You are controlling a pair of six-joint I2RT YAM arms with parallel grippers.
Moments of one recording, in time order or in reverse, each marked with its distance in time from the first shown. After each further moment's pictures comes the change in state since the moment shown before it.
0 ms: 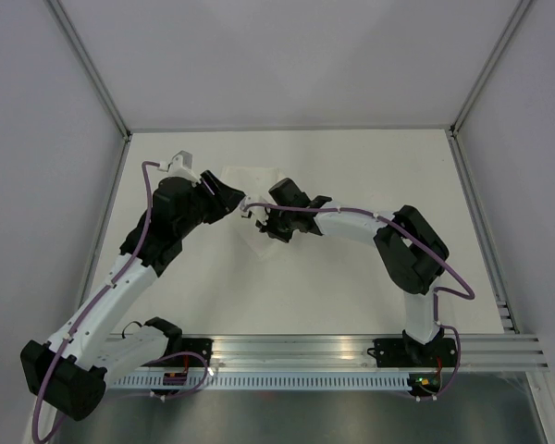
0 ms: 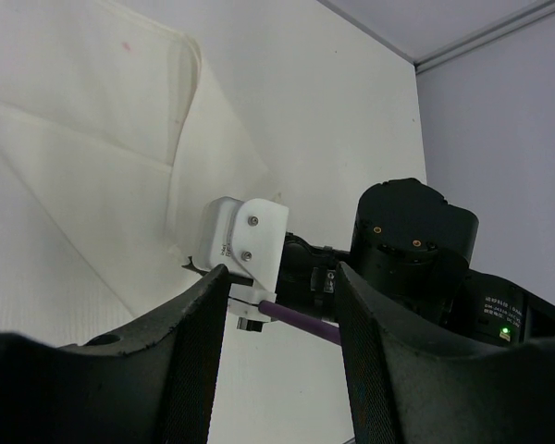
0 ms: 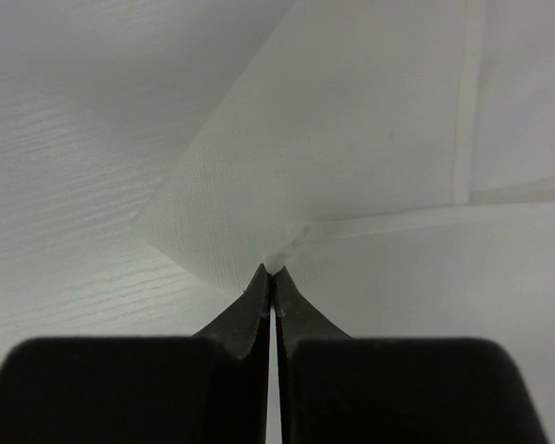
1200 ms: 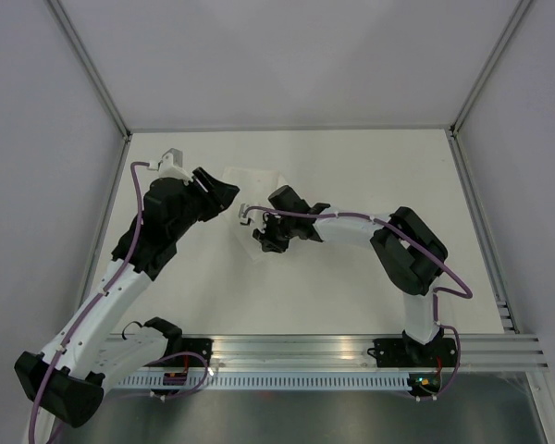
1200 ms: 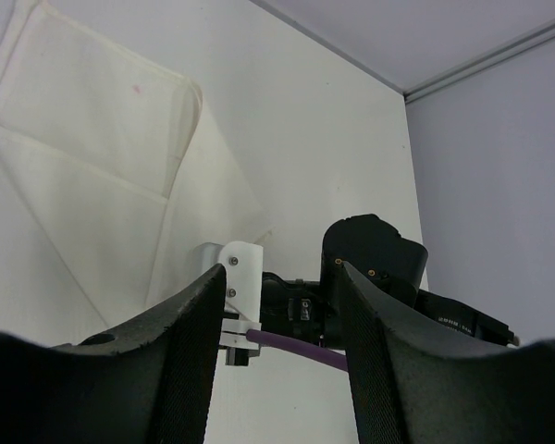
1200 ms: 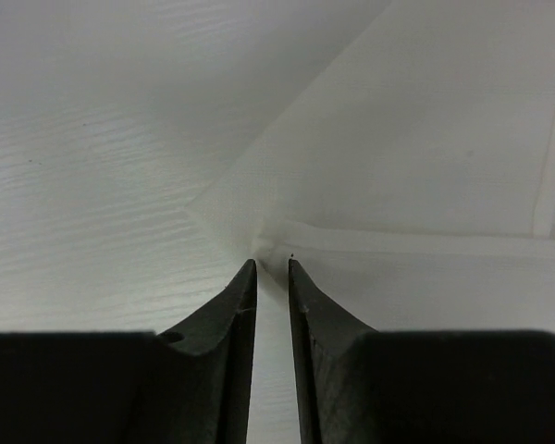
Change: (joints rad) left arm 0.001 -0.047 0.028 -0.024 -0.053 0.000; right arm 0.019 0.003 -0.069 0.088 -0.122 0.056
